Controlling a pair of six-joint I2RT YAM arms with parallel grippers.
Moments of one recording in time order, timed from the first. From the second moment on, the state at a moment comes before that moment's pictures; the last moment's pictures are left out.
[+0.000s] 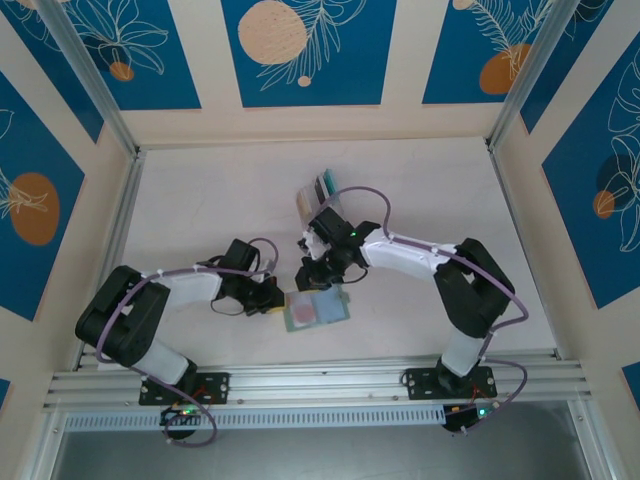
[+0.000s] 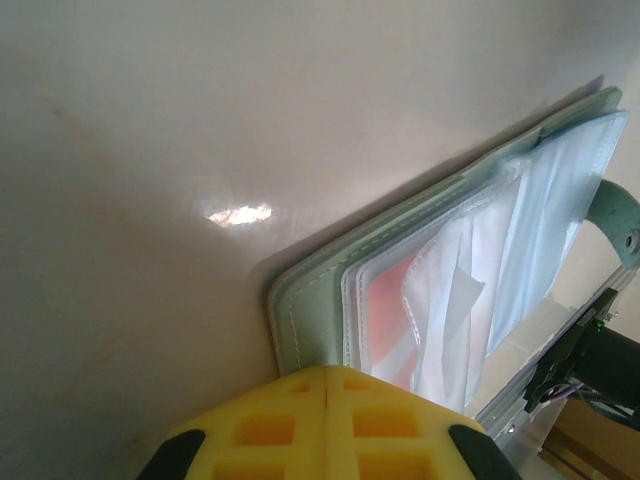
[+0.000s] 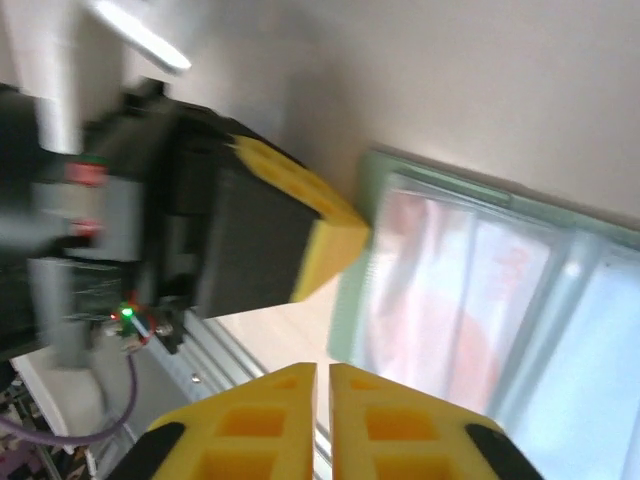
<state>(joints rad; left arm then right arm) -0.49 1.52 0.58 -0.23 0.64 -0.72 0.80 1.76 1.16 -0.58 -0.59 0.59</state>
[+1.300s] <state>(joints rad) -0.38 1.48 0.93 -0.42 0.63 -0.68 0.46 1.79 1.55 -0.87 -0.38 0.40</state>
